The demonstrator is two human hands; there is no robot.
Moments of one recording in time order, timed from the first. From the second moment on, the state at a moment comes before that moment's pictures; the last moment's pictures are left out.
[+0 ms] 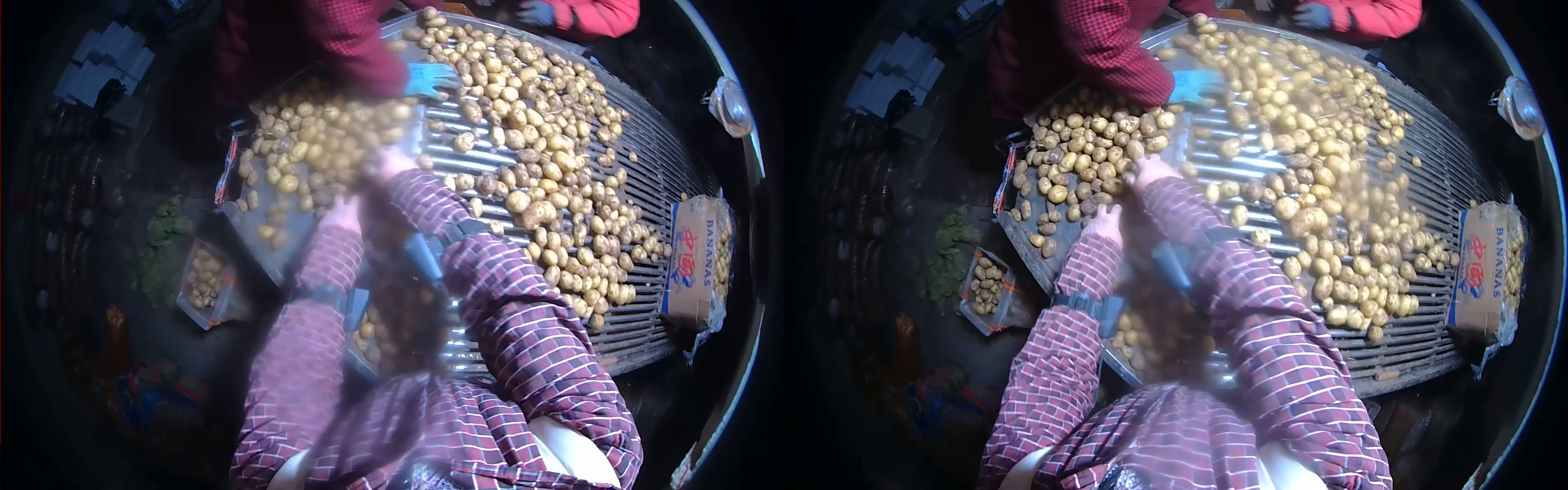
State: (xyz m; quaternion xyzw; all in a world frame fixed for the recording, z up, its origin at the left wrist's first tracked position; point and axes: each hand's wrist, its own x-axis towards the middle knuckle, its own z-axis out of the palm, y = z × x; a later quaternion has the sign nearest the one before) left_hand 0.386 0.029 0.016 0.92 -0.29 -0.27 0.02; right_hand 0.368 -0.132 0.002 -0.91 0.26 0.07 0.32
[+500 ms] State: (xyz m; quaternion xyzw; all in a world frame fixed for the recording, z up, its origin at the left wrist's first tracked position) left_hand 0.410 0.083 -0.023 0.91 -0.28 -0.03 0.32; right_hand 0.423 -0.155 0.000 -0.95 0.20 0.04 0.24
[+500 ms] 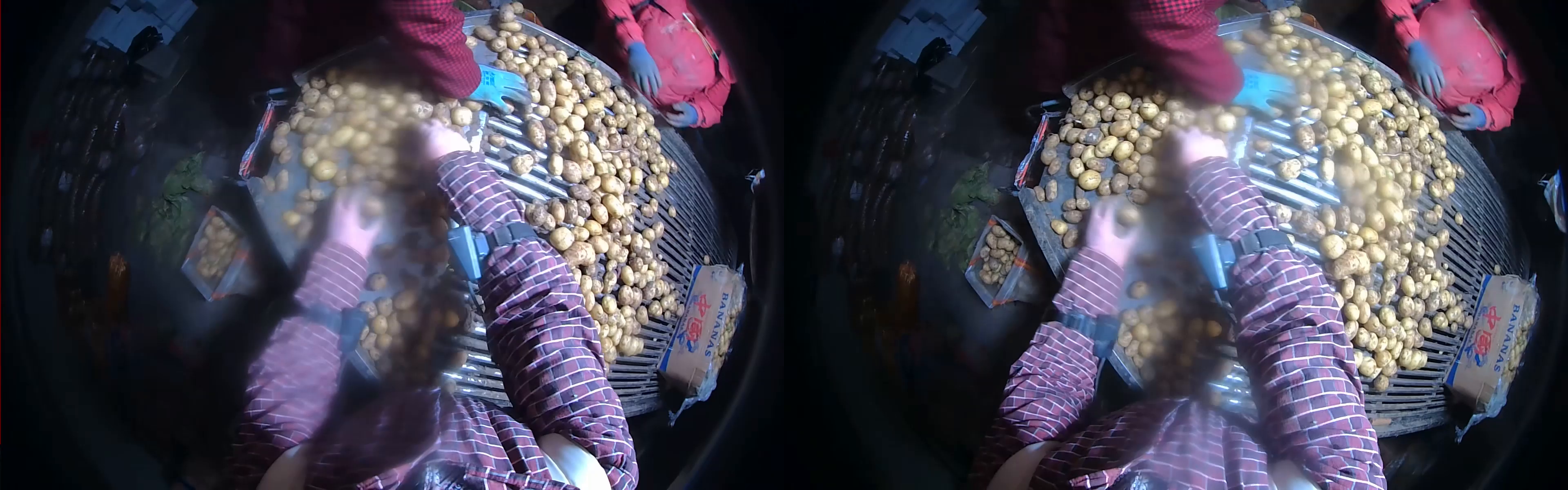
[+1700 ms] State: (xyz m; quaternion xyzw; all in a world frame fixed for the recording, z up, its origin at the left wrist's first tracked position) left_hand 0.231 0.420 -0.048 0.49 0.19 -0.40 0.75; right_hand 0.180 0.095 0.007 -0.94 -0.04 0.12 0.33
